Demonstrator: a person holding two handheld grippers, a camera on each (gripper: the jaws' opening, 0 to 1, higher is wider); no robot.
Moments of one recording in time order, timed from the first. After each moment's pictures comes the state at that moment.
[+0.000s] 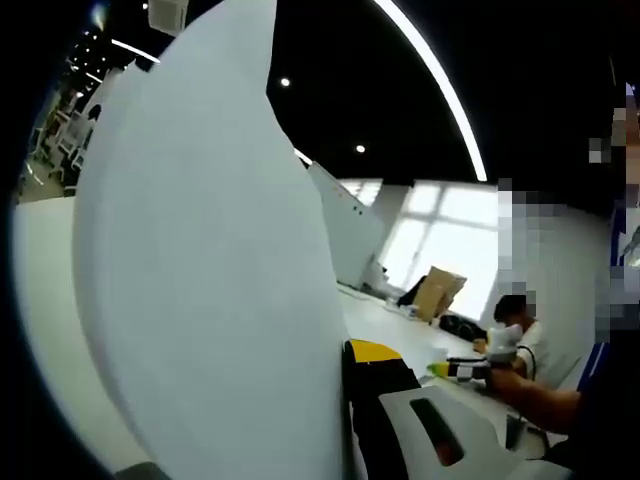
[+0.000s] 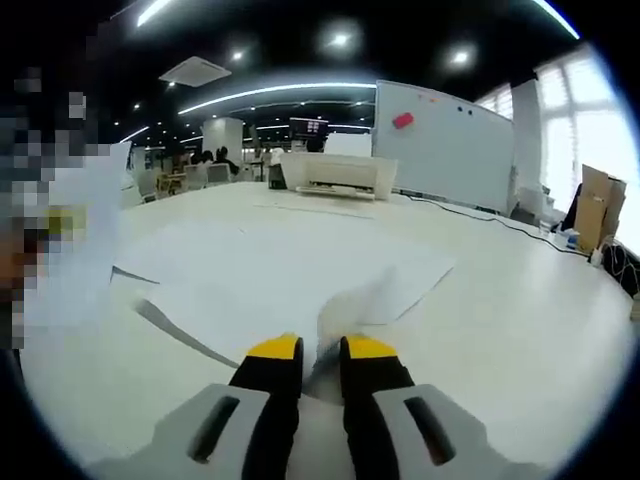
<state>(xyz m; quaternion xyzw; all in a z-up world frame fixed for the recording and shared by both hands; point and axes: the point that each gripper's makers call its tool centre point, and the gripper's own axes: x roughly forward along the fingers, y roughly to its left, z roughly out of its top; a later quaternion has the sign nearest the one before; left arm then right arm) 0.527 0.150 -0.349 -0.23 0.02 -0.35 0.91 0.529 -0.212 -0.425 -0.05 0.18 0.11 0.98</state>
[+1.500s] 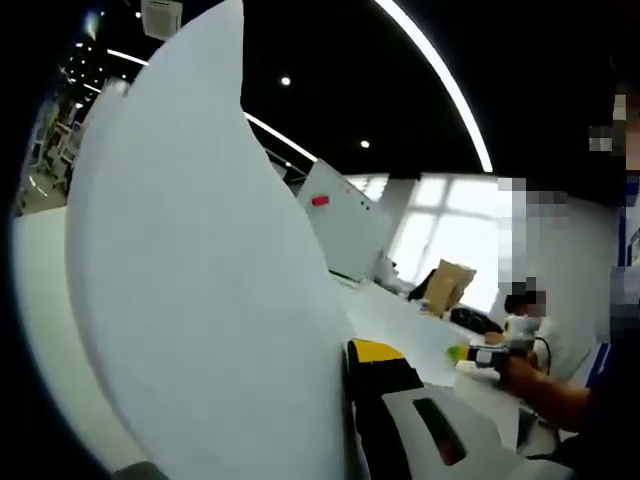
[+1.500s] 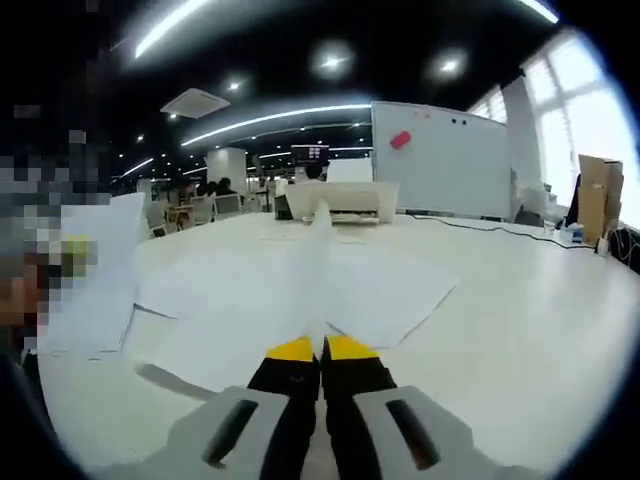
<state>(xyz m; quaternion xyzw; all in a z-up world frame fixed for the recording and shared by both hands) 0.534 0.155 -0.355 -0.22 0.03 -0.32 0.92 0.523 -0.204 -0.394 0.00 0.13 0.13 0.98</state>
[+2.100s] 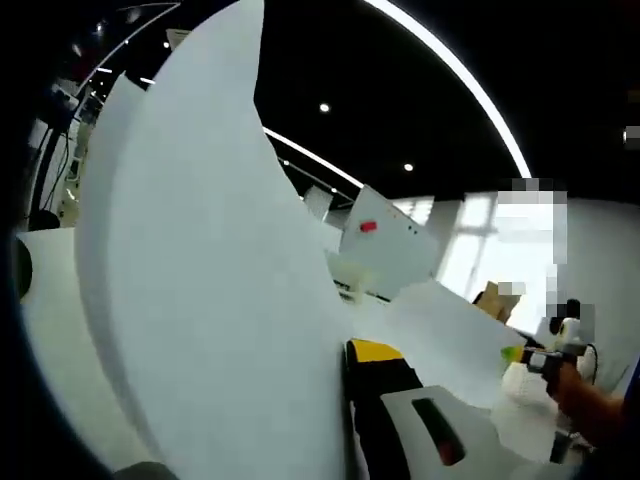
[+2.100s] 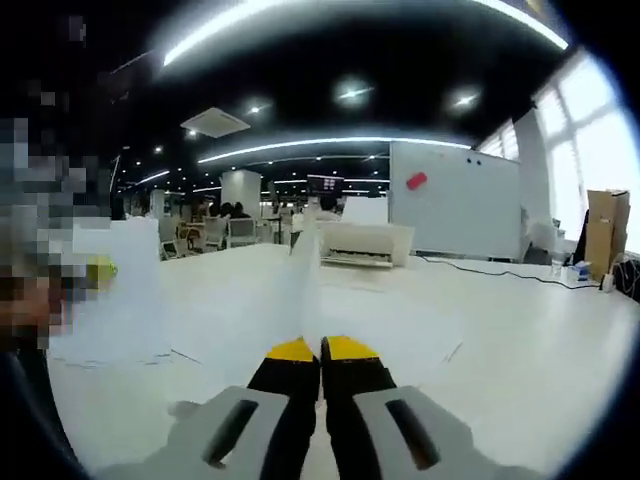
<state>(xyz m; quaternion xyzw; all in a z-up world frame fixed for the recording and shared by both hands) 0.548 0.192 -0.353 -0.22 -0.01 -0.21 0.95 0.527 -0.181 -0.335 -0.02 0.05 0.16 0.99</state>
